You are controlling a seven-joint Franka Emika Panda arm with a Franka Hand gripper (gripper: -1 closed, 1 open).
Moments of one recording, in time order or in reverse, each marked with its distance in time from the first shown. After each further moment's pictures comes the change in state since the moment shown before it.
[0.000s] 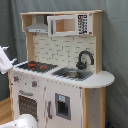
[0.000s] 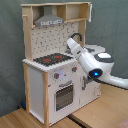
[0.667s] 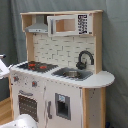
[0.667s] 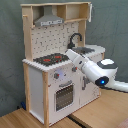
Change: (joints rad) arm 0.095 0.025 0.070 -0.061 -0.023 0.070 -0.094
